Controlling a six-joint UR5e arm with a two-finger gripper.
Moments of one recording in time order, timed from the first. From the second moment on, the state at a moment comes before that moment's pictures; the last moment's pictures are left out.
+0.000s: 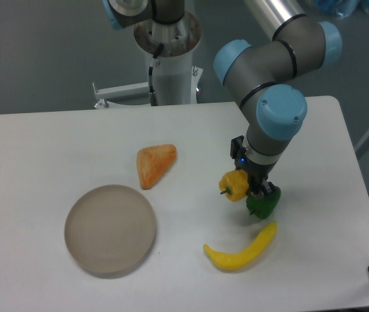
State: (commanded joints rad) arm 2.31 -2.10 -1.15 -1.52 1.55 1.59
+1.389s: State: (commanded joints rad) arm 1.98 -2.12 -1.28 -1.35 1.47 1.07
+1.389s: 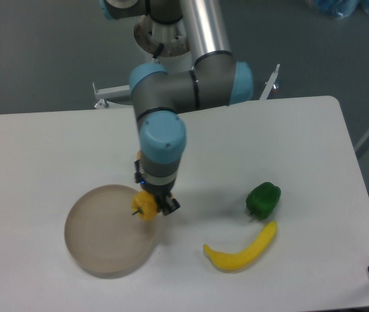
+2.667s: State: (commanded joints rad) arm 1.98 -2.11 -1.26 -1.23 1.52 1.02
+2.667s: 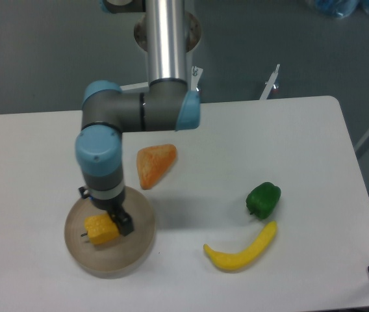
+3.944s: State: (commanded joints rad) arm 2.30 -2.05 -1.27 -1.41 1.60 1.58
